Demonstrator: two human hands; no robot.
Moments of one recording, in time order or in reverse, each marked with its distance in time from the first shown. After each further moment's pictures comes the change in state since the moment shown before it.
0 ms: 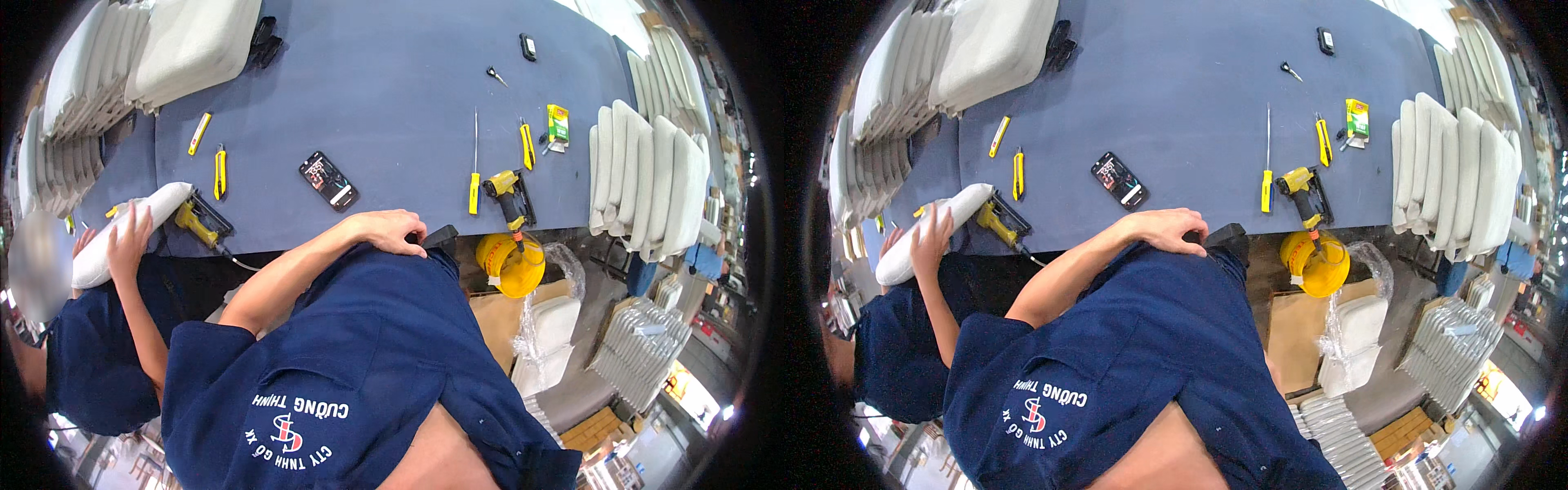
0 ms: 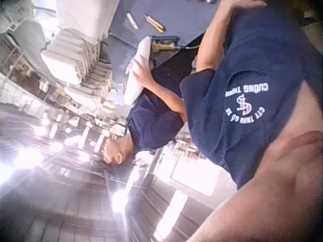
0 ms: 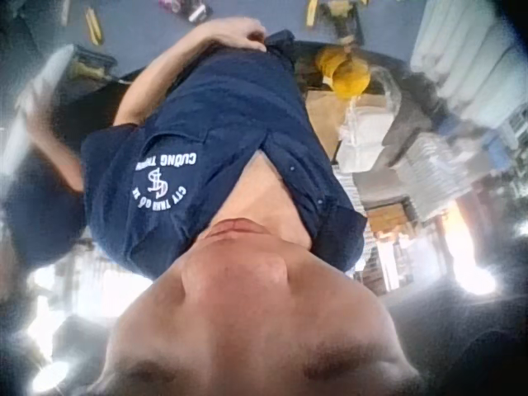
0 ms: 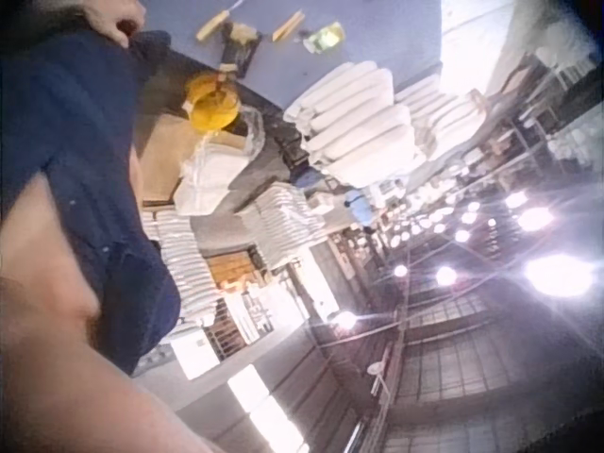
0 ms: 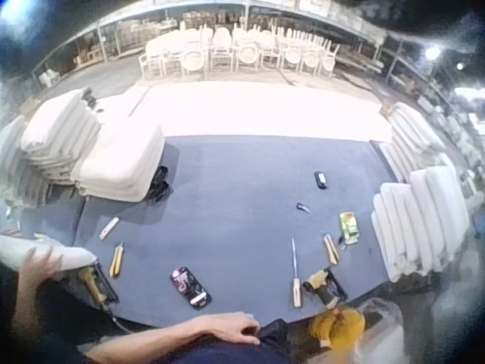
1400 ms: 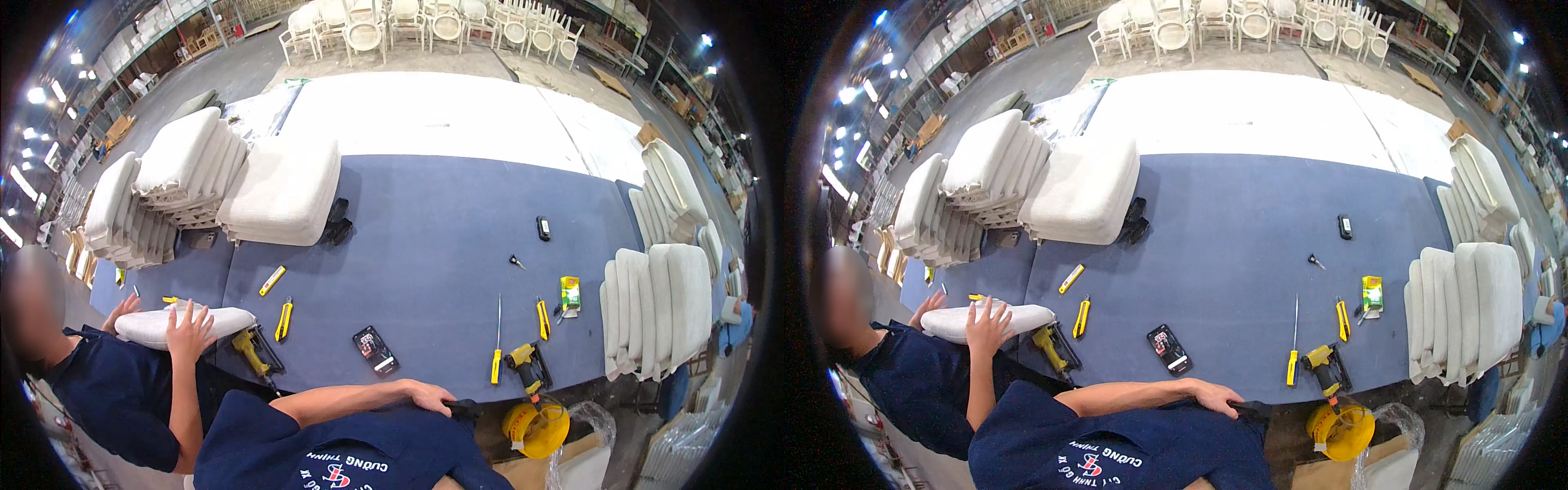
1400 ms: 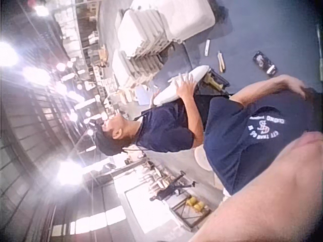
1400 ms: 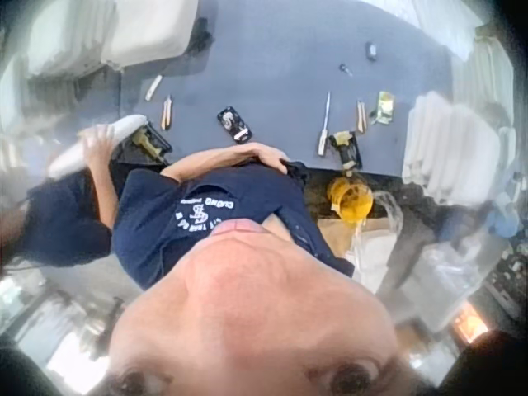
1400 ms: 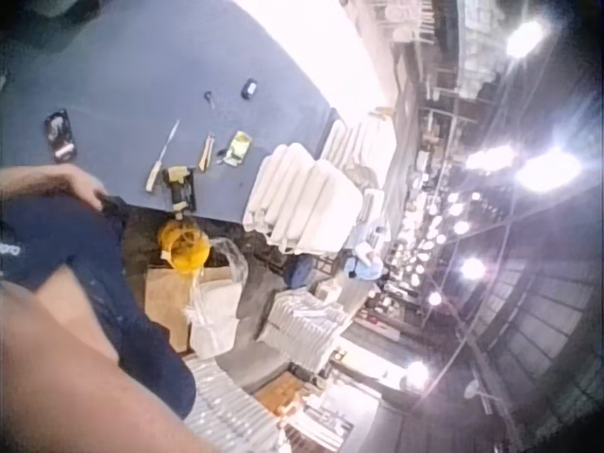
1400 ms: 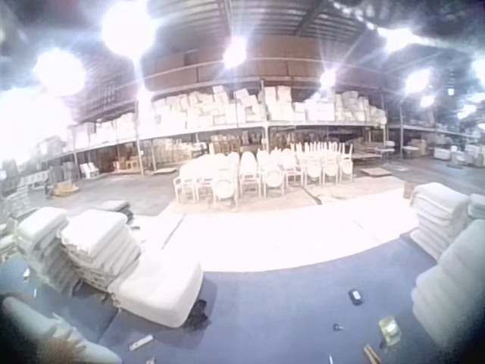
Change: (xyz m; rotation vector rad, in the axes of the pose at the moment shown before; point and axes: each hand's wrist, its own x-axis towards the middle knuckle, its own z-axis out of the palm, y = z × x) left_hand 0.022 0.005 0.011 -0.279 -0.223 -0.093; right_hand -0.035 -0.017 -0.046 1.148 0.248 0.038
